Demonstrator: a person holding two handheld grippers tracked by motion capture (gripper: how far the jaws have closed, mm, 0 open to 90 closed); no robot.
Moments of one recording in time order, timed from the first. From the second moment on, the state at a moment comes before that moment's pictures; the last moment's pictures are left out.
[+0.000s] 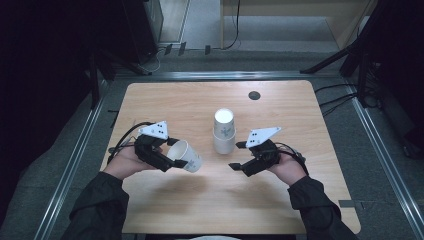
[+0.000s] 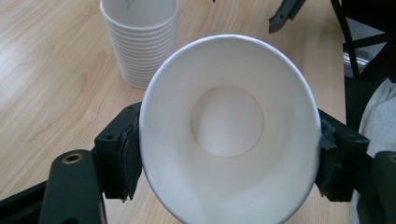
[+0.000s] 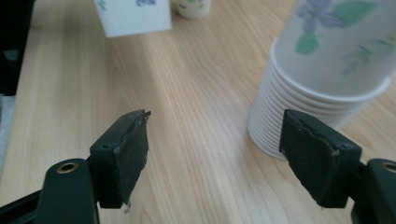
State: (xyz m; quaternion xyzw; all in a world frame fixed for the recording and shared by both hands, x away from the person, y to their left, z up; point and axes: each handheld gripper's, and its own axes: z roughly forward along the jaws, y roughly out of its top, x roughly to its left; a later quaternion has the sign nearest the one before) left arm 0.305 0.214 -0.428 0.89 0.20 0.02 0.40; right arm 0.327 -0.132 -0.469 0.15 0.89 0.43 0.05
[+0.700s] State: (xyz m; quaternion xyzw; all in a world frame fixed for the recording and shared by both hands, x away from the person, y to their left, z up) left arm 0.292 0.258 -0.432 0.89 0.26 0.05 0.37; right arm 0.344 -0.155 -0.465 0.19 0.88 0.44 0.05
